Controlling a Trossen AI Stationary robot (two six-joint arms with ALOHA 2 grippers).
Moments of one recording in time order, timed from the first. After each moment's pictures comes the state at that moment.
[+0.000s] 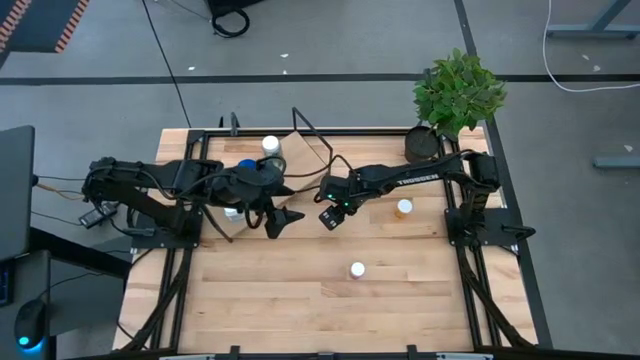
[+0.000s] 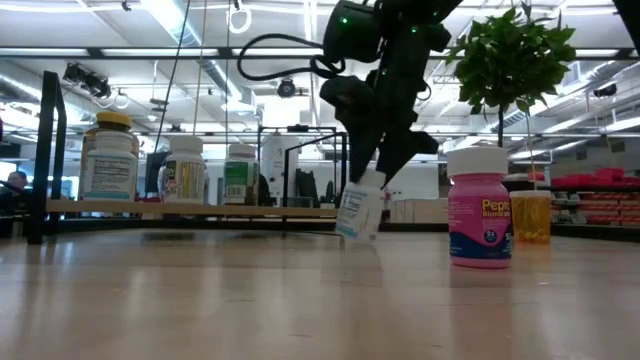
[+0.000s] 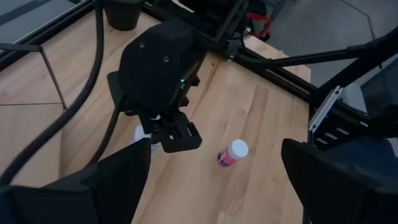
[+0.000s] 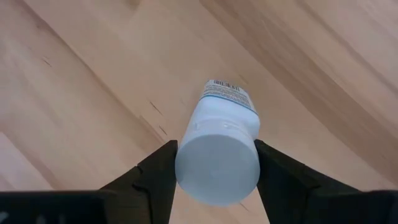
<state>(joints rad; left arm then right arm) -0.17 1.33 1.48 -0.74 -0.25 -0.59 -0.08 1.85 1.37 -0.72 -0.03 0.78</state>
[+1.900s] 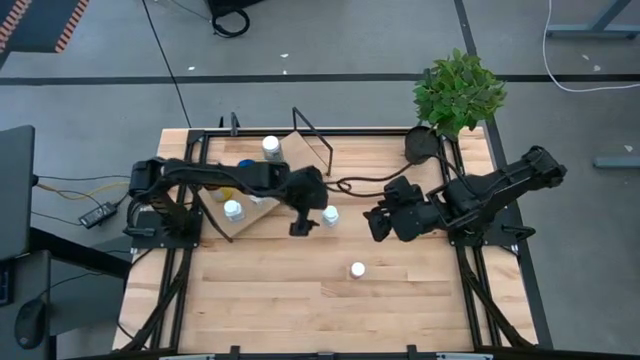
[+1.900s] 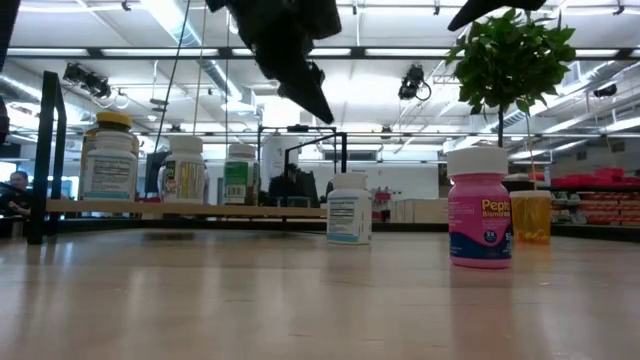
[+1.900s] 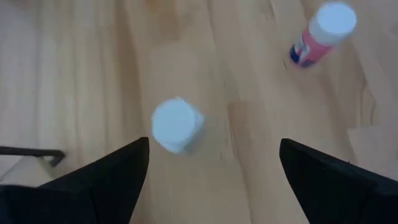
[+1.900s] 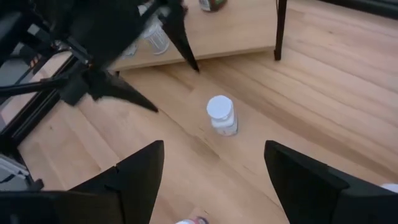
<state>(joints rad) 0.07 1.71 1.38 -0.60 0.06 0.23 0.39 1.34 1.37 -1.01 0.60 1.21</state>
